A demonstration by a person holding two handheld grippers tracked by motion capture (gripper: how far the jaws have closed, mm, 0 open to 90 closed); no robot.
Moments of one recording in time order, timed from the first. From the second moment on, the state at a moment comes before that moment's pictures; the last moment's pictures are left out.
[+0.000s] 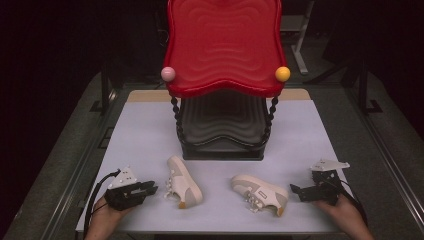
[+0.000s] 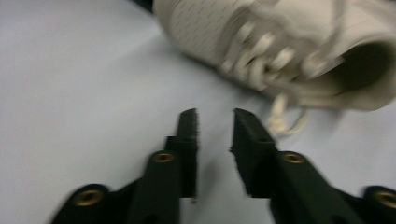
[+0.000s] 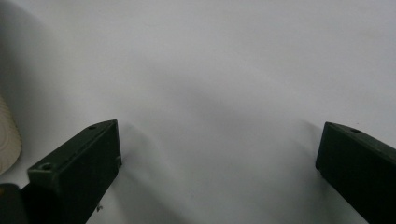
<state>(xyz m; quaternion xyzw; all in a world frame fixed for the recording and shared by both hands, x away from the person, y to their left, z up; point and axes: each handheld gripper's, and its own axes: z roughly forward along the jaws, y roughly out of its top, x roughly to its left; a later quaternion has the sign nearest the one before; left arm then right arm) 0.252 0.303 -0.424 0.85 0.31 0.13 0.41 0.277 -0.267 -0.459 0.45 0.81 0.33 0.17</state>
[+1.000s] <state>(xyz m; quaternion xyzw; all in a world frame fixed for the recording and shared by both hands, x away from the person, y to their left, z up) 0.268 0.251 -0.404 0.86 0.24 0.10 0.45 0.277 -0.267 -0.459 0.45 0.81 0.33 0.17</state>
